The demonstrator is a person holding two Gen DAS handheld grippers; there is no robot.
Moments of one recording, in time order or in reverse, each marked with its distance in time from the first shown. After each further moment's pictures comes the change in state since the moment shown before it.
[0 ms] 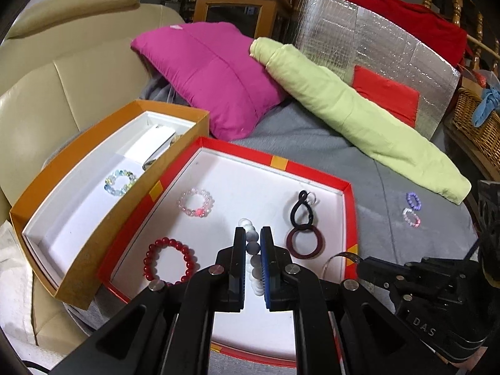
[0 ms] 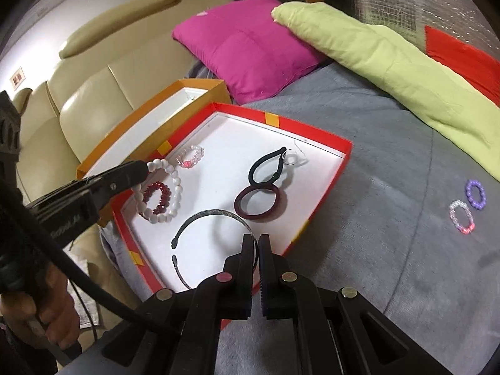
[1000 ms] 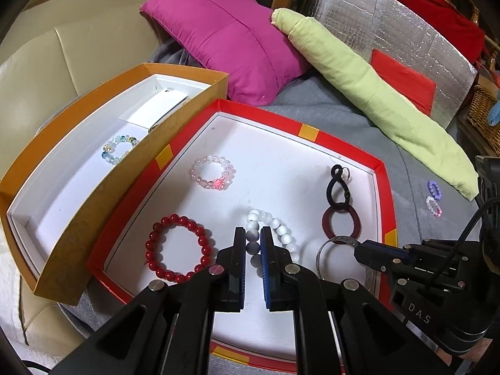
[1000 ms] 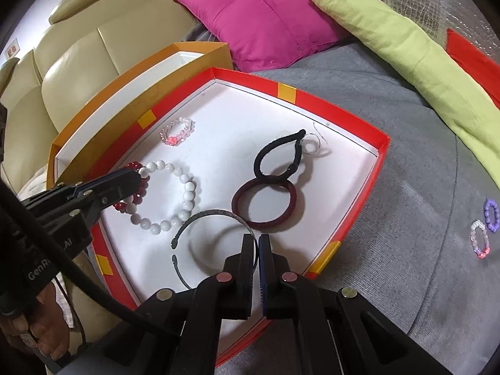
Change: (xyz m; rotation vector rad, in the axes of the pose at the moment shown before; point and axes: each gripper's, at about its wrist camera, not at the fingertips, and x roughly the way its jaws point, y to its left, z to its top) left arm 0.040 0.027 -0.014 -0.040 0.096 0.019; right arm 0.059 0.014 0.016 -0.070 0.110 -0.045
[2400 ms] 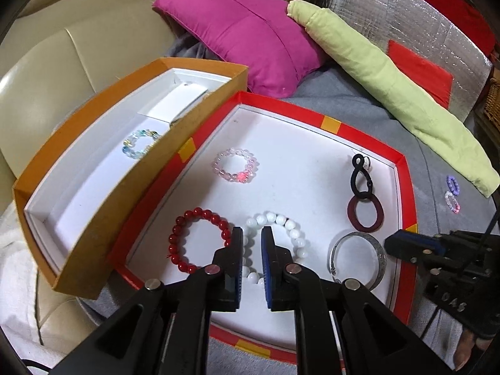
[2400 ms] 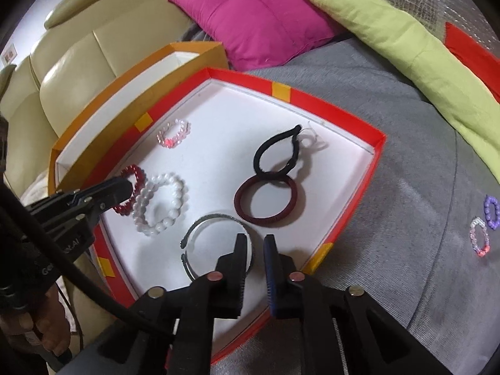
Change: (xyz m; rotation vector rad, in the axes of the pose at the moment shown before) left arm -0.003 0.003 0.001 0.006 0.034 0.108; right arm -0.010 -0.013 -0.002 0.043 -0.003 0.022
